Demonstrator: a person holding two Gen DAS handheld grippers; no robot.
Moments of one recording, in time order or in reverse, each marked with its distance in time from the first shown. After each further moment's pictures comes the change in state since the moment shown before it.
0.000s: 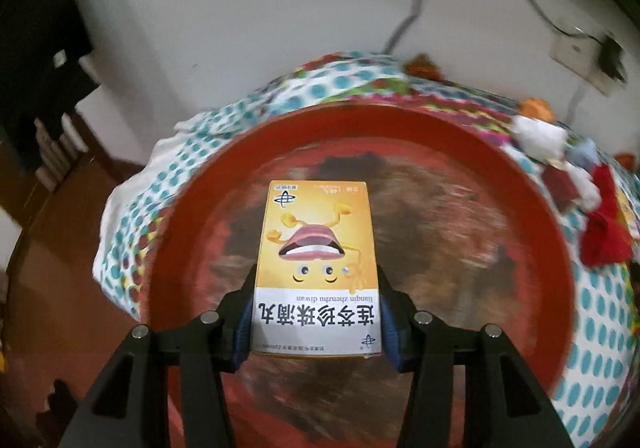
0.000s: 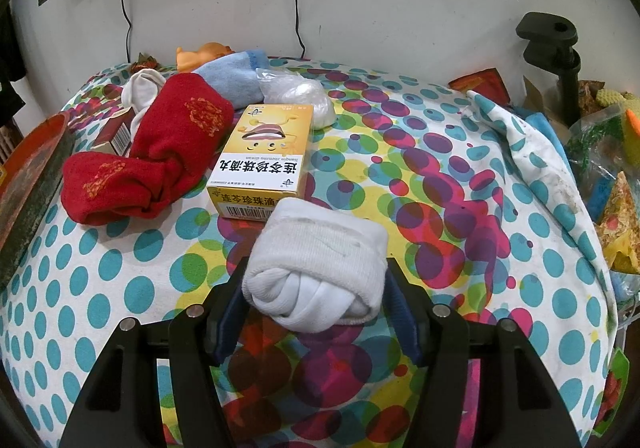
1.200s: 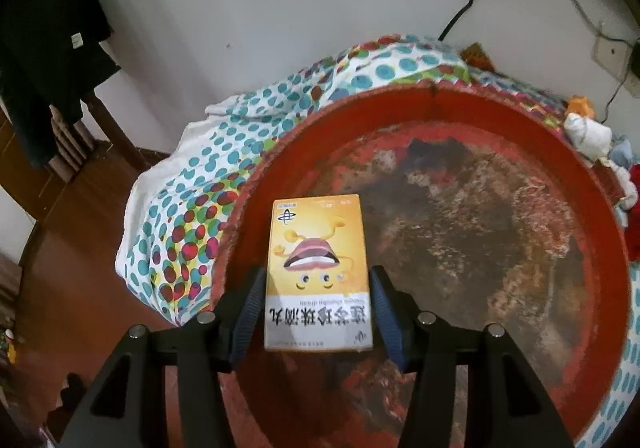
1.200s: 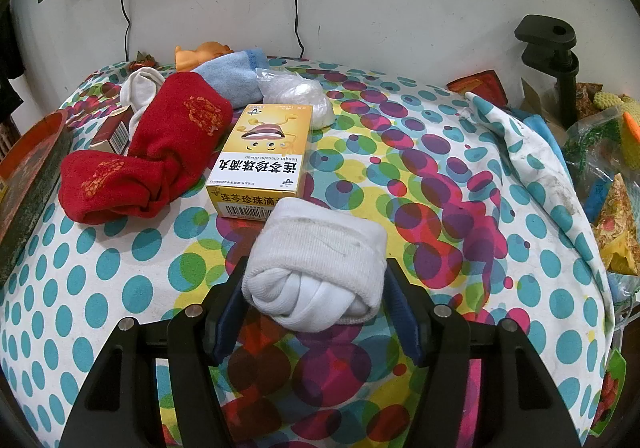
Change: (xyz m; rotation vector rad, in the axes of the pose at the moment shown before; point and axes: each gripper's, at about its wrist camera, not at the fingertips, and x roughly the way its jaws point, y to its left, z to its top) left arm 0.016 0.052 -0.006 0.008 0.016 0.057; right arm 0.001 -0.002 0.000 -0.004 -0.001 -0.005
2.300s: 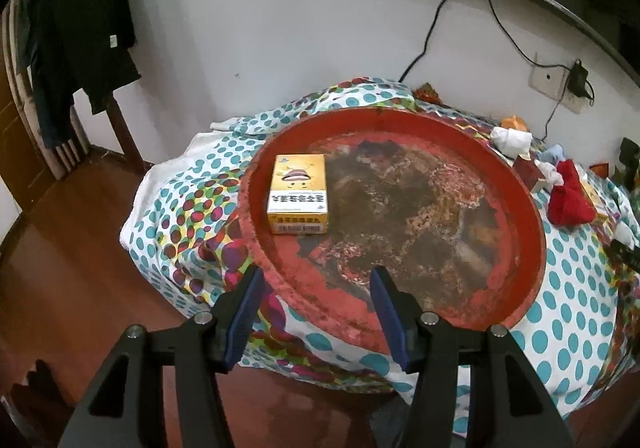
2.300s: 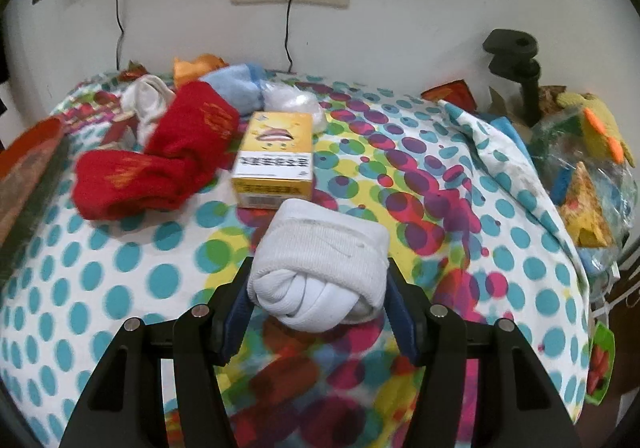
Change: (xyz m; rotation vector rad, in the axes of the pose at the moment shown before) left arm -0.103 -0.001 -0.092 -0.075 -0.153 -0.086; right arm -0.041 0.033 -0.019 0.048 -0.062 -0.096
